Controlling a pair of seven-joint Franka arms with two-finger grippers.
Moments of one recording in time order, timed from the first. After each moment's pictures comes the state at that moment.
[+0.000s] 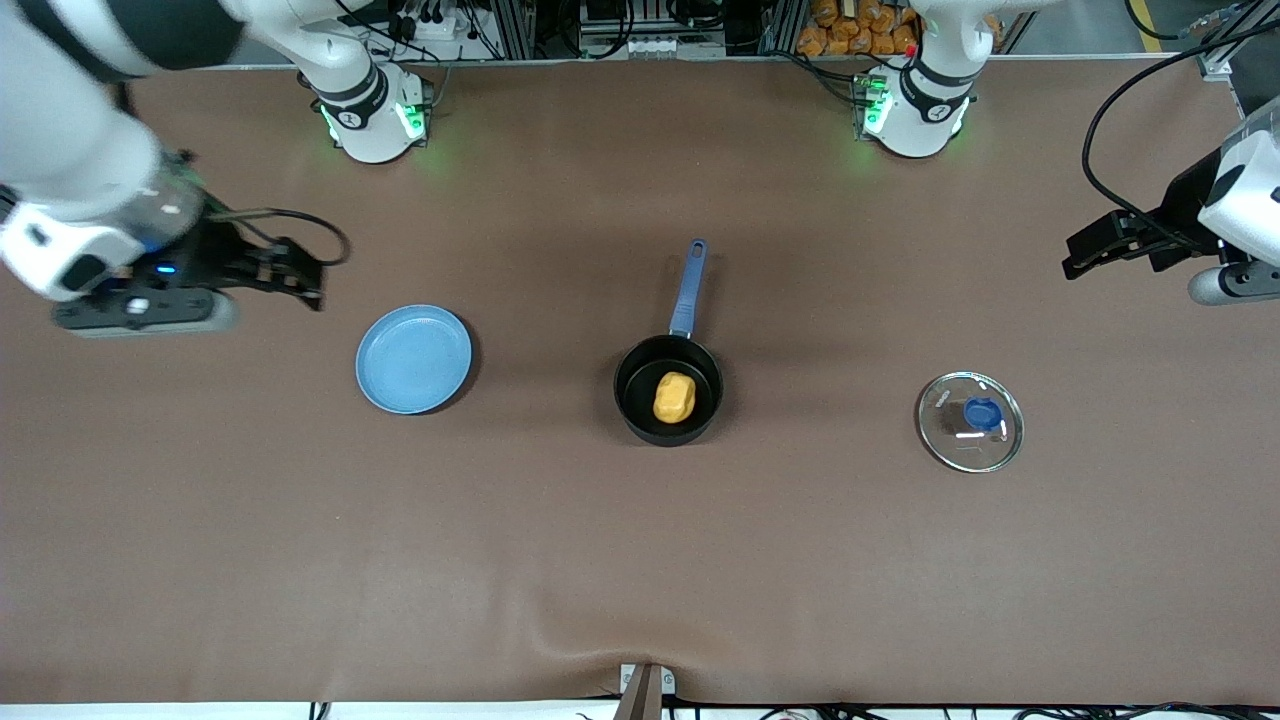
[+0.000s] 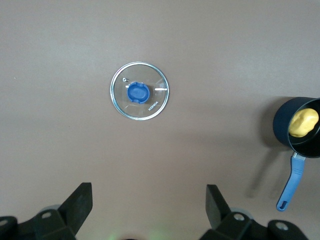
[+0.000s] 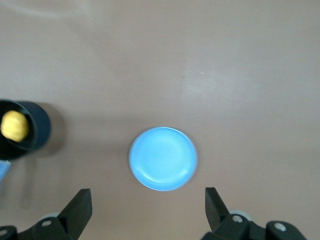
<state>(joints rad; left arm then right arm) 0.08 0.03 -0.17 -1.53 -0.03 1.52 -0.19 0.25 0.12 -0.05 -1.42 0.01 1.56 0.10</state>
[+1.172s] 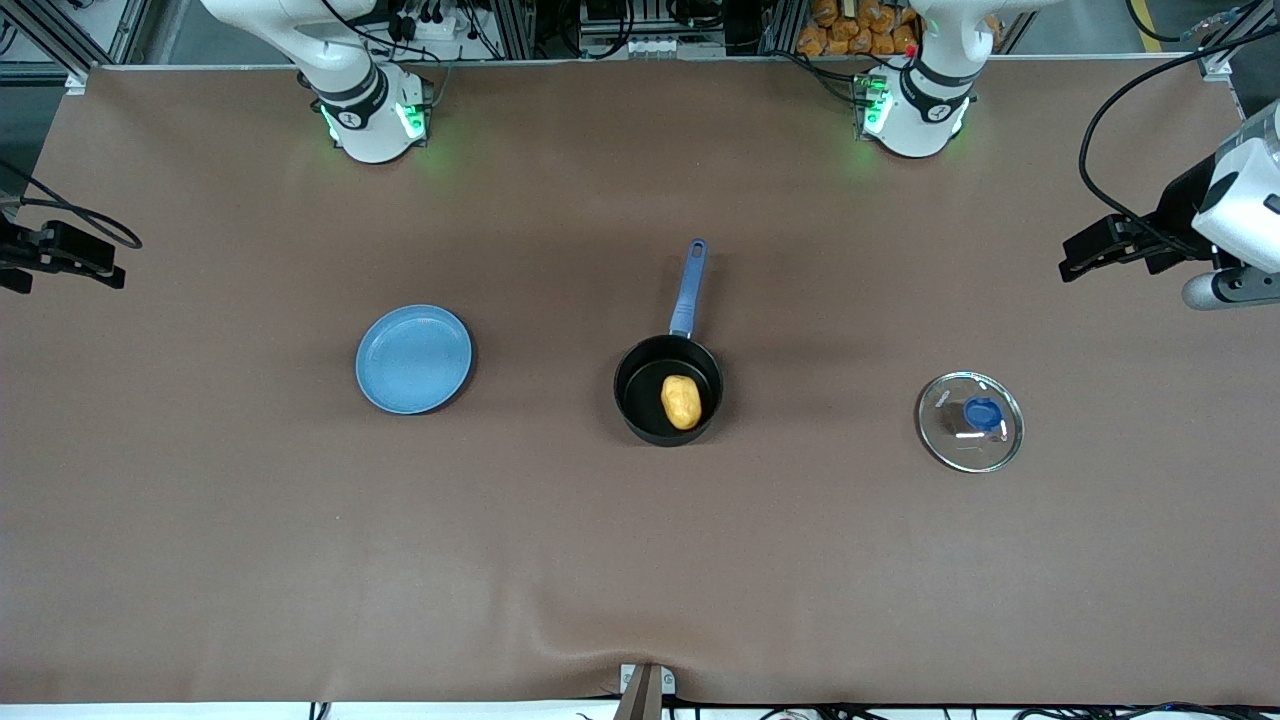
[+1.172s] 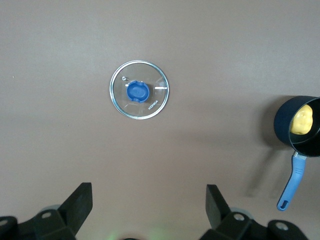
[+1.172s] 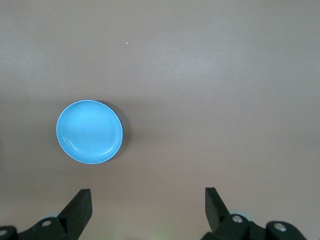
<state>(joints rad) 0.08 0.04 -0.17 -1.53 -0.03 1.52 -0.19 0.09 0.09 -0.19 -1.45 -0.02 1.47 -0.16</state>
